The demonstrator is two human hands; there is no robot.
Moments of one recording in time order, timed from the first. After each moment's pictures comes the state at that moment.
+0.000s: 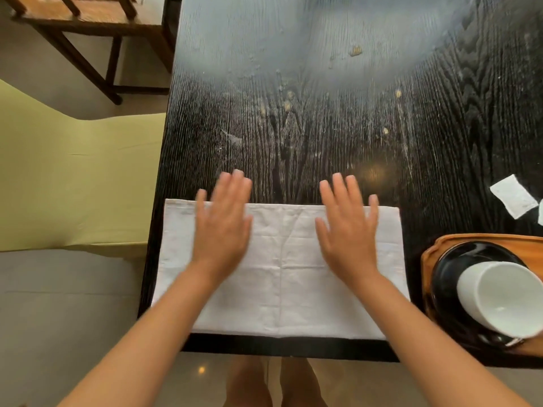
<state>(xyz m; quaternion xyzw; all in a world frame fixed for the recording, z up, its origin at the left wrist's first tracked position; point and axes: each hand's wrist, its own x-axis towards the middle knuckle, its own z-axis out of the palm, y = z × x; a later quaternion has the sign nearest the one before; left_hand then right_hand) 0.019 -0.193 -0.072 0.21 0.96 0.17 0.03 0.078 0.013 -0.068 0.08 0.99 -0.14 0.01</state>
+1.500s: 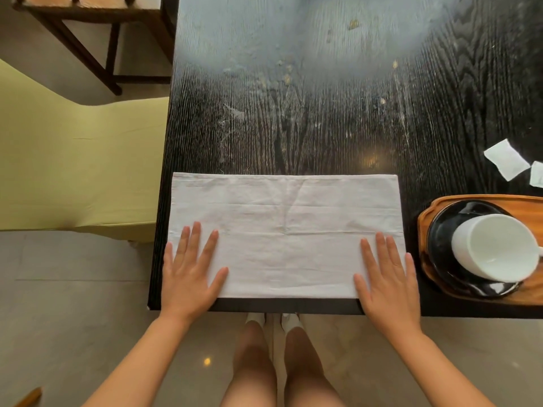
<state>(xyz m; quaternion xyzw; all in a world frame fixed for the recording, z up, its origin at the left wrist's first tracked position) 0.131 -0.297 -0.111 0.17 0.97 0.06 0.15 0.238 0.037 -0.089 0.13 0.98 -0.04 0.16</state>
